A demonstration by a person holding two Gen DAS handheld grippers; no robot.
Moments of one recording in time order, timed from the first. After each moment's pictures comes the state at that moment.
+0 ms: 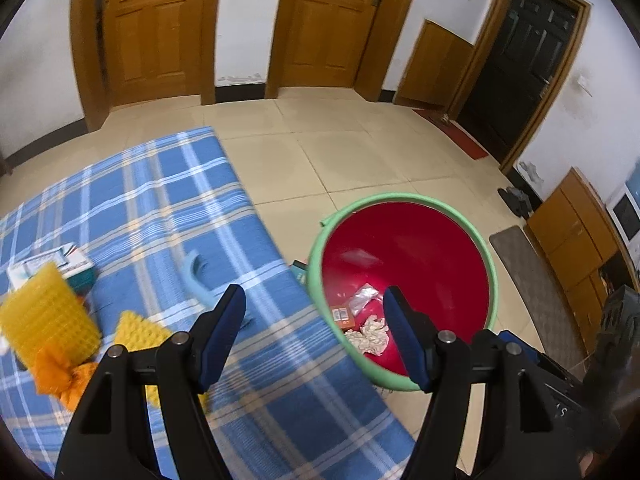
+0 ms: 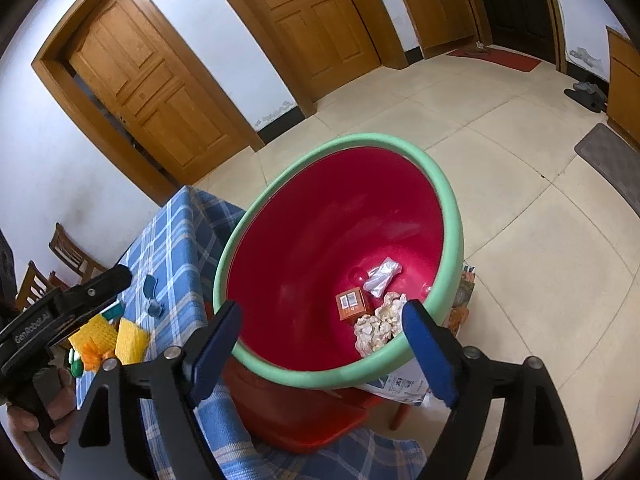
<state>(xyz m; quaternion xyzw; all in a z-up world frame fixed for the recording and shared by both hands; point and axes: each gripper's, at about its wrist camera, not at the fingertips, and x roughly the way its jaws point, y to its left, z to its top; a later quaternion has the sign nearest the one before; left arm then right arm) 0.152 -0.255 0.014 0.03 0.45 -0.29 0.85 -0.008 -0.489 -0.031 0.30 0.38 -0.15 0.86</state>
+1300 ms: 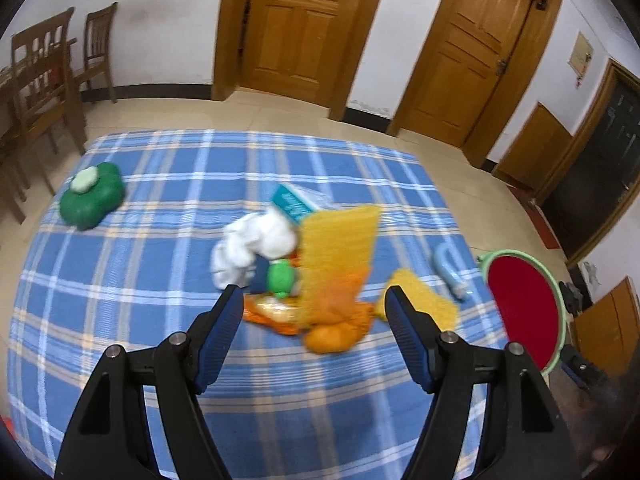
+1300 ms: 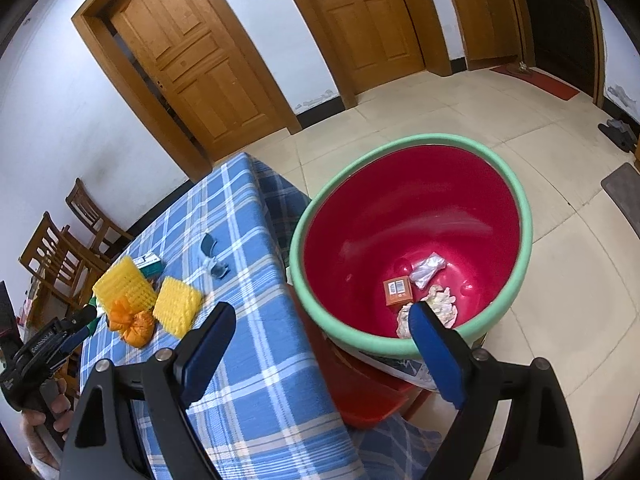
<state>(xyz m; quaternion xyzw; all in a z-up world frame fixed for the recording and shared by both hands) 0.149 -0.044 0.008 -0.07 0.43 -0.10 0.90 0.012 -0.416 -0.005 0.25 0.40 -0.09 0.88</state>
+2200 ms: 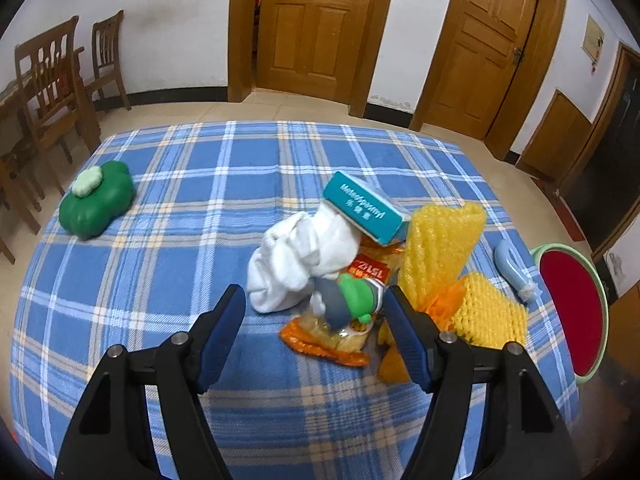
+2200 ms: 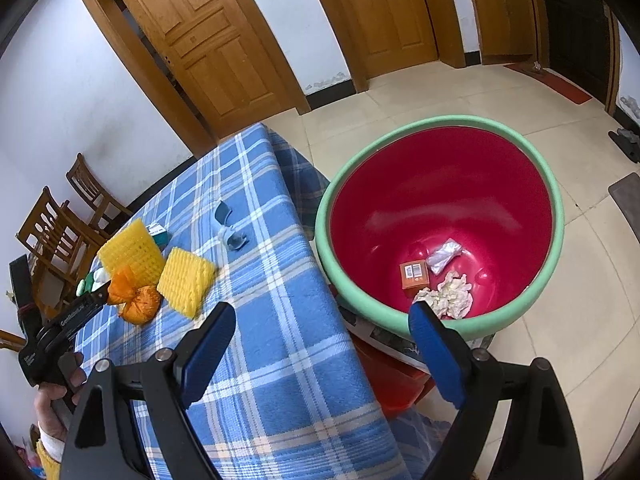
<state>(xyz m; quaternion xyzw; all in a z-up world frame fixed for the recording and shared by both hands) 0.180 -0.036 -0.028 -0.04 0.43 -0.08 0.90 0.026 -0.388 -0.015 0.23 0.43 -0.08 0.87</state>
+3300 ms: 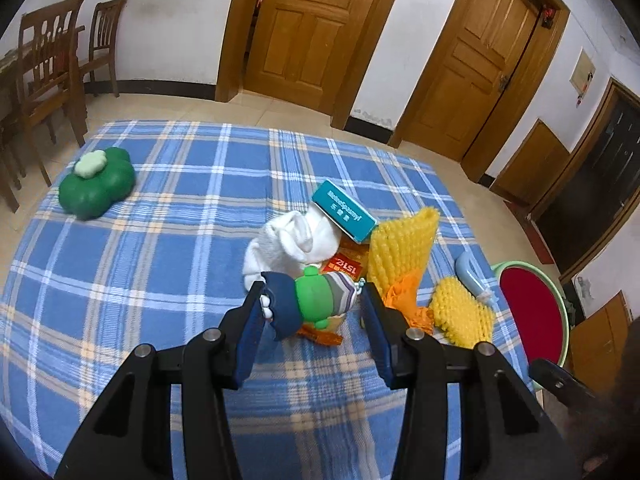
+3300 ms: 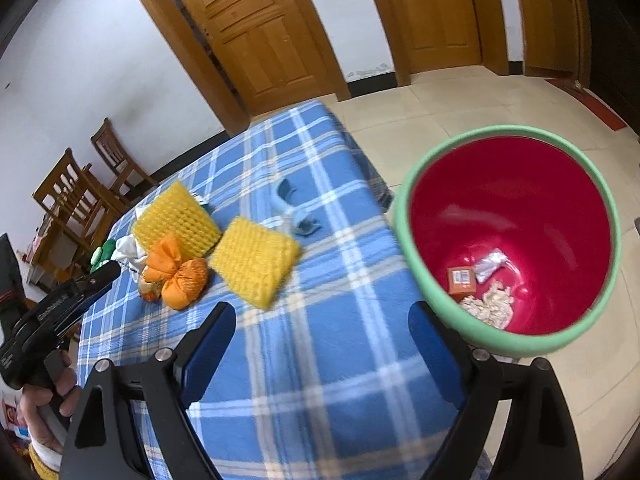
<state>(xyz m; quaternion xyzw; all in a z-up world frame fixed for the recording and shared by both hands) 0.153 -0.010 -0.008 -0.10 0.41 -0.11 0.90 0.069 -0.332 -0.020 0.19 0.44 -0.01 0.88</state>
